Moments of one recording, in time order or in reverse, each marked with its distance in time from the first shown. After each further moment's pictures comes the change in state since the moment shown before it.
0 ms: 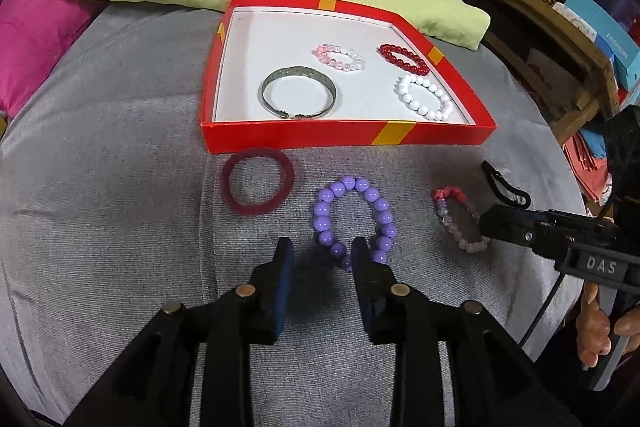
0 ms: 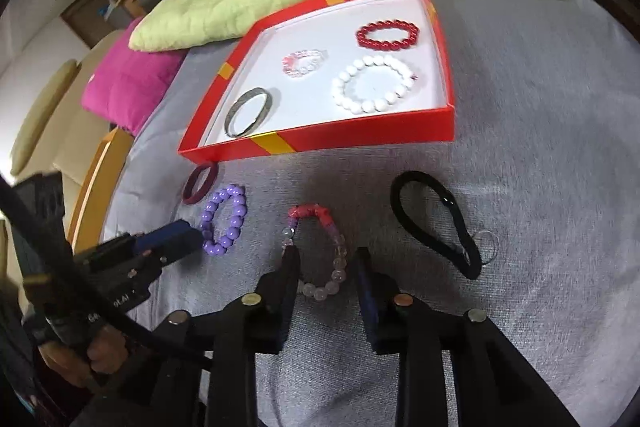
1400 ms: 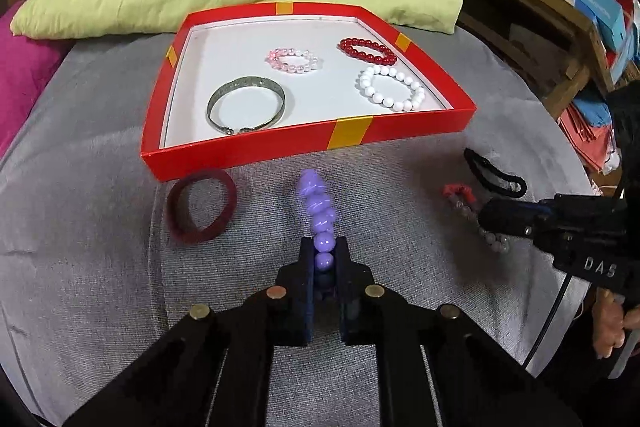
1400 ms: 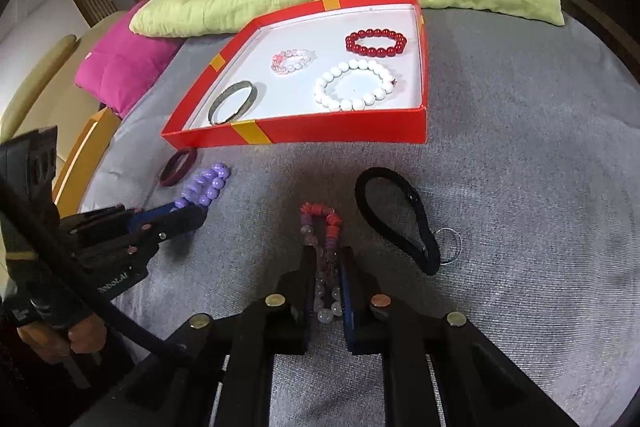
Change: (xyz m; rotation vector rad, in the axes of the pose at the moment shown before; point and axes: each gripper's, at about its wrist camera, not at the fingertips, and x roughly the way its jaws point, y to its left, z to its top) left arm 0.019 -0.029 0.003 0.132 -0.032 0.006; right arm -0.007 -0.010 -0.011 -0.079 -0.039 -0.079
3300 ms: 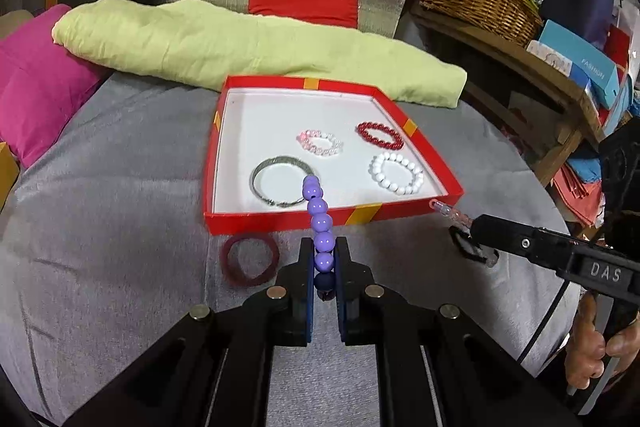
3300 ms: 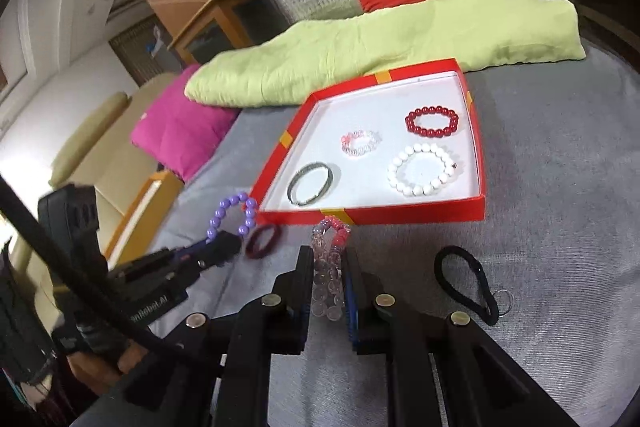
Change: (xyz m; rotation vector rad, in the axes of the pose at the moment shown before) left arm -0.057 0.017 0.014 -0.092 -0.218 -0.006; right arm -0.038 0.025 0.024 0.058 -0.220 0.206
